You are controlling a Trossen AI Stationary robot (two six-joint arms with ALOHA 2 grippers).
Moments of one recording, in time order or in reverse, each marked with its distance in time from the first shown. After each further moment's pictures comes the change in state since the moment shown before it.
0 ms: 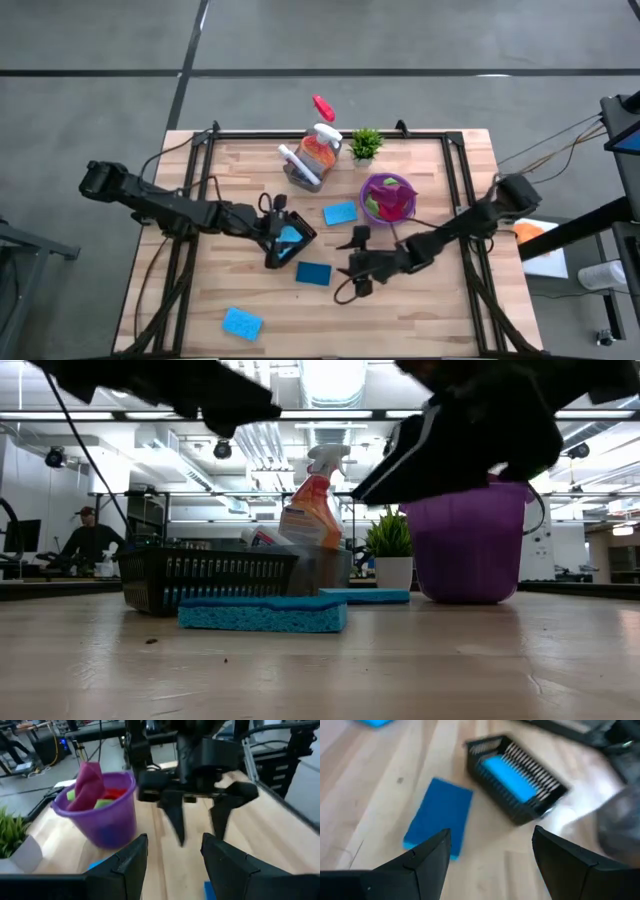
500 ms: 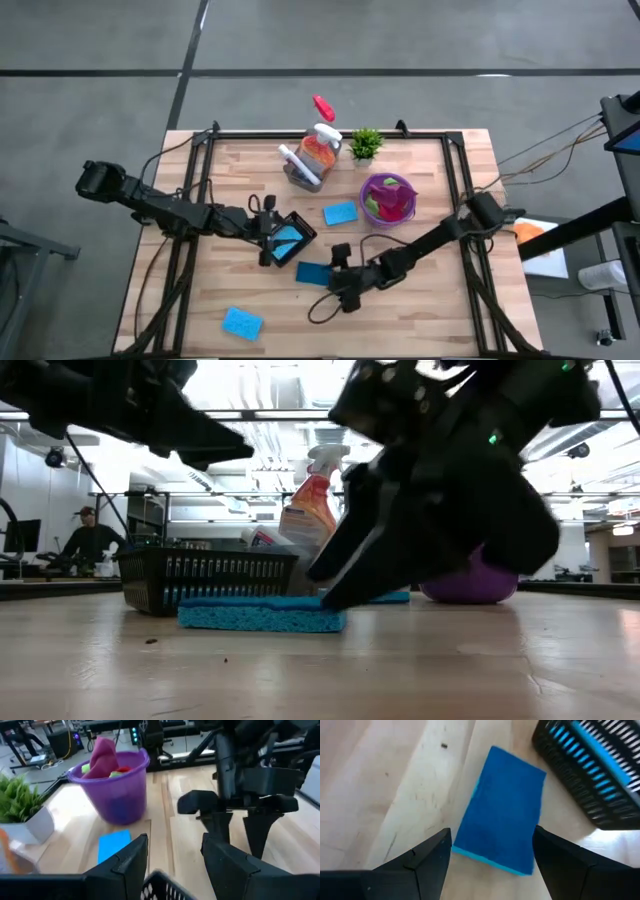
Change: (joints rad) left arm 0.000 -0.058 -0.203 0.157 -0.055 -0.041; right arm -0.001 0.296 0.261 -0.157 -0.122 0.017
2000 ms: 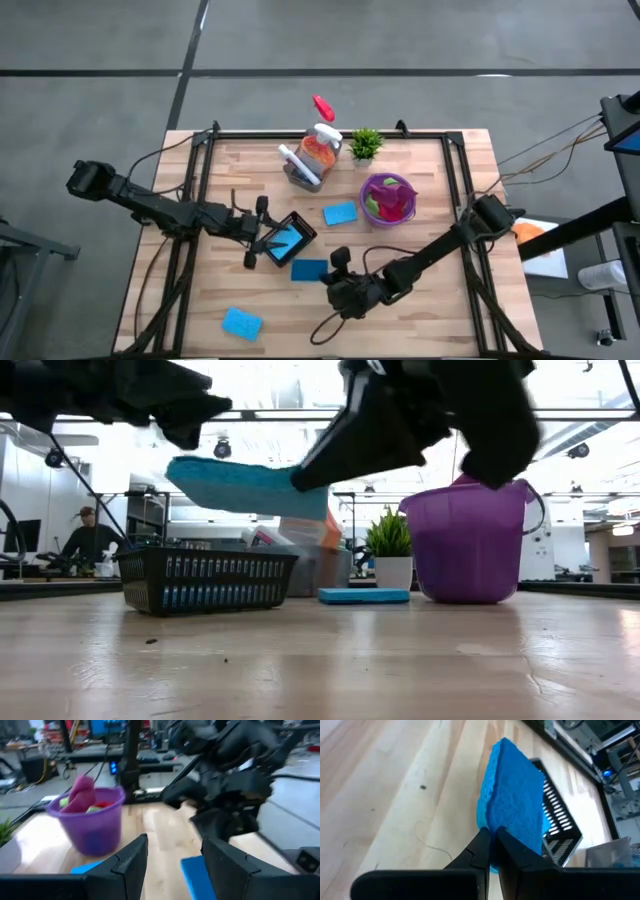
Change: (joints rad) left arm -0.026 -0.151 -0.068 0.082 0.109 -0.045; right arm 0.084 -0.039 0.143 -0.127 0.275 -0.189
